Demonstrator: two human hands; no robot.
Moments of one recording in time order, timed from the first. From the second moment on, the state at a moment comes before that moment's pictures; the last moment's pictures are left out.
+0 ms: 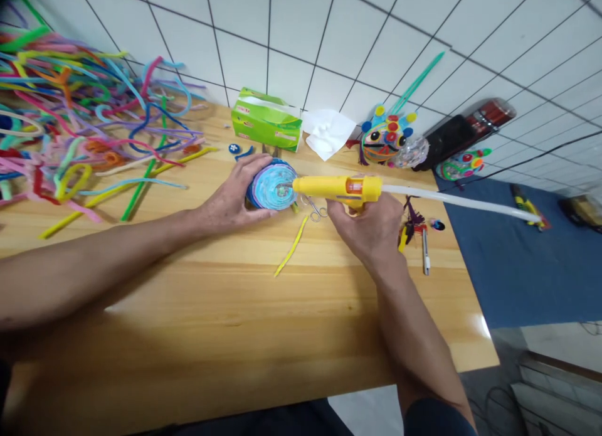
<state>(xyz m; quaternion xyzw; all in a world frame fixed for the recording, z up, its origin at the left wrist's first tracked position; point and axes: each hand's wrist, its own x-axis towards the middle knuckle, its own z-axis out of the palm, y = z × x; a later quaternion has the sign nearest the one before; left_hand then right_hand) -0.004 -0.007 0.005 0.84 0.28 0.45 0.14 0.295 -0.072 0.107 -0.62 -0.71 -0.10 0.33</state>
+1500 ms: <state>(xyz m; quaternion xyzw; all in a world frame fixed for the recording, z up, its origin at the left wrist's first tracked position) -0.006 -0.008 0.010 0.84 0.31 0.42 0.17 0.281 -0.067 0.086 -0.65 -0.70 -0.15 0.25</state>
